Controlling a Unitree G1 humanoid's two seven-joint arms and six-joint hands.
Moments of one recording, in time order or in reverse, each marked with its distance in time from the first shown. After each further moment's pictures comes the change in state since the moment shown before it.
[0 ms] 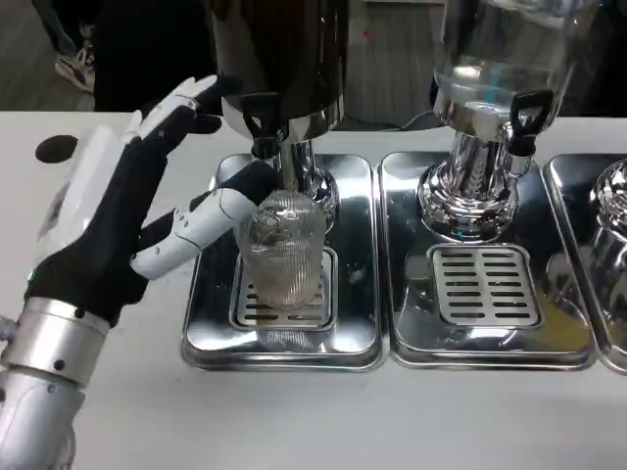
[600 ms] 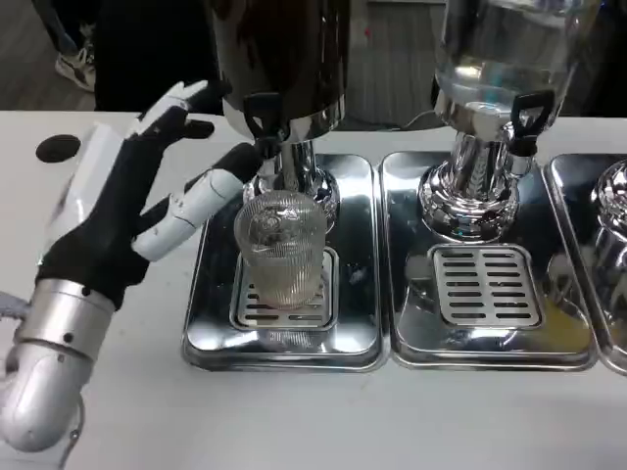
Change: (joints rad) left arm -0.100 0.001 -0.025 0.166 -0.034 0.013 0.000; right arm -0.002 0.002 -0.015 0.000 0.009 -0.003 0.001
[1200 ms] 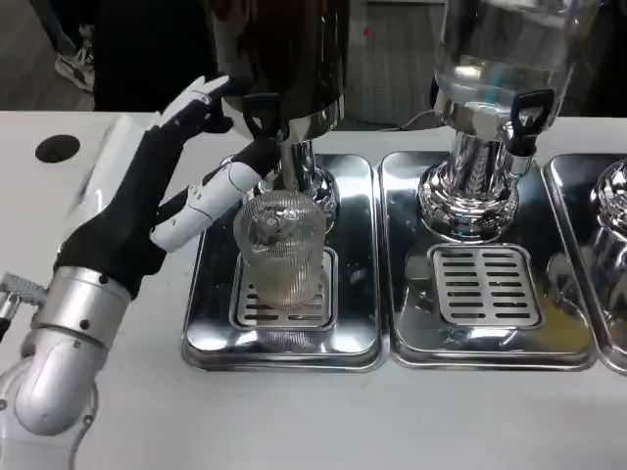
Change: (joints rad) left arm -0.042 0.000 -0.021 0.031 -0.001 0.000 0.001; right arm -0.001 0.000 -0.009 0.002 0.016 0.000 0.000
